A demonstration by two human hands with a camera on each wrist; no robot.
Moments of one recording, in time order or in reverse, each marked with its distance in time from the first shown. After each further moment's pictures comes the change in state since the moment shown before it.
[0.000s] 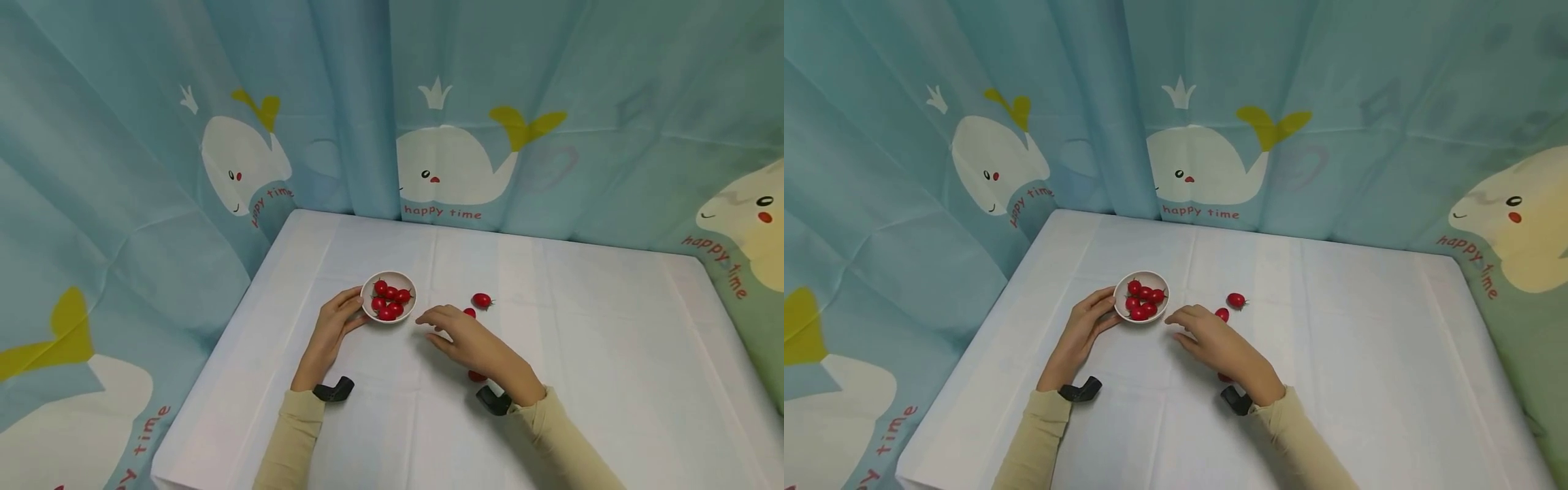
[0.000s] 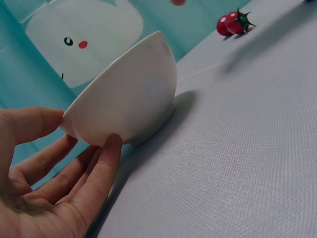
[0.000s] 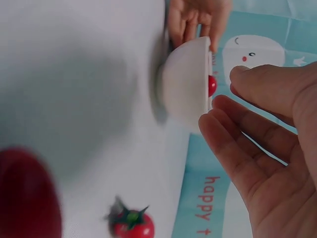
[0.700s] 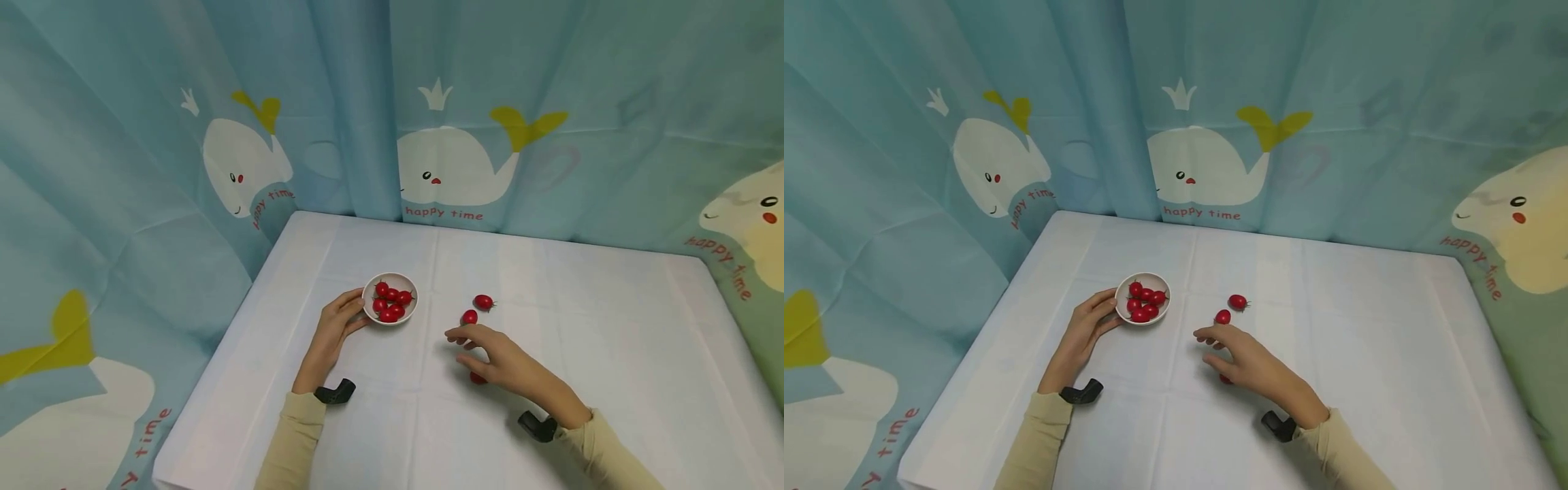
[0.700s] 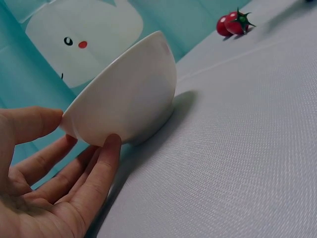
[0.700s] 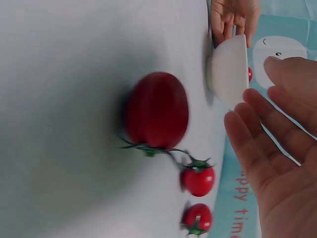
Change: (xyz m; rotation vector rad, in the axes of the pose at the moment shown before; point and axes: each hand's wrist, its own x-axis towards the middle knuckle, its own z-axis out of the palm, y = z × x) left_hand 0.001 0.000 0.000 0.003 -0.003 -0.002; right_hand -0.054 0.025 -0.008 0.213 0.001 0.059
